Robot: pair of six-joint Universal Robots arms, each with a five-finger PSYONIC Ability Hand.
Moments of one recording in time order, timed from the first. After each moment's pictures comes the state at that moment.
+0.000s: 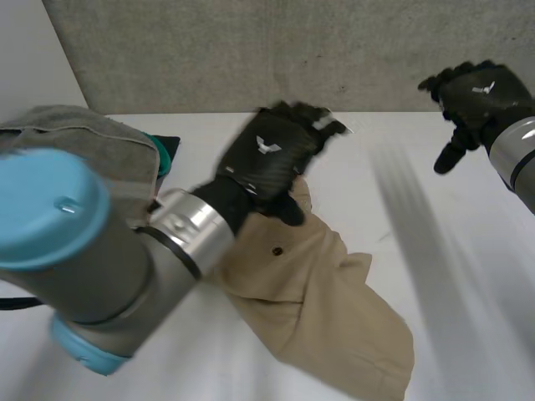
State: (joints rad) left arm 4.04 -1.82 -1.54 3.49 -1.29 3.33; right arm 1.81 -1.34 1.34 0.11 1.47 2.71; left_hand 0.29 0.27 0.28 0.27 0.08; right_hand 0.23 0.21 0.21 0.21 0.05
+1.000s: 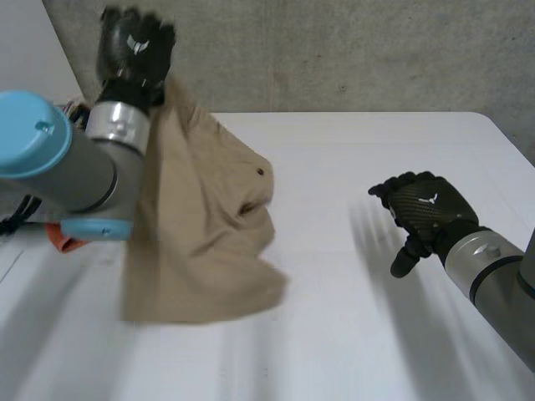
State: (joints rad) left arm 4.28 -2.02 -1.30 3.78 -1.59 3.72; right arm 1.92 -1.42 1.75 -0.01 1.46 2.78; left_hand 1.13 1.19 1.19 1.20 0.95; right_hand 0.23 0.21 0.21 0.21 0.05
